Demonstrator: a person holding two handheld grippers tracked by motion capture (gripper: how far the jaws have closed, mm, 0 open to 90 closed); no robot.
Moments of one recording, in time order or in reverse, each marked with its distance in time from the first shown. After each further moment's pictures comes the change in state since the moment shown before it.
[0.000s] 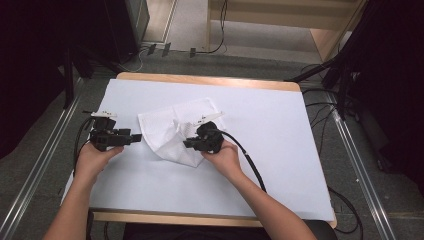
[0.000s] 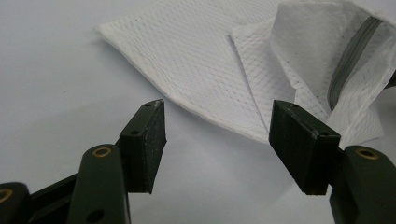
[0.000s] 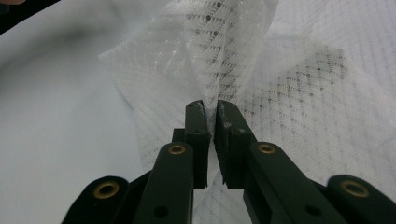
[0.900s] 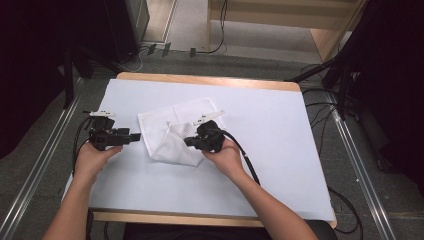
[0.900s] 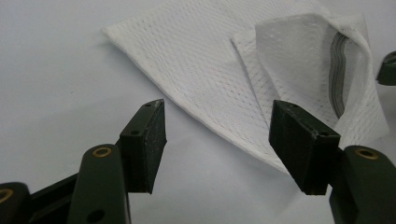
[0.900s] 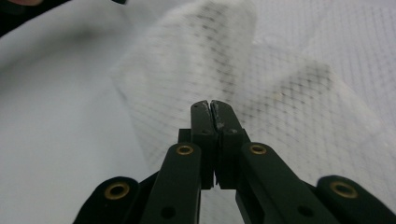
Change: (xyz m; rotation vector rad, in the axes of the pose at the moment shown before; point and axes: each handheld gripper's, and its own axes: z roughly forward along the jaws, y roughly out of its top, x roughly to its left) left arm 0.003 0.001 -0.002 -0.003 0.007 -0.007; right arm 0.005 0.007 -0.012 -0.003 -0.015 -0.039
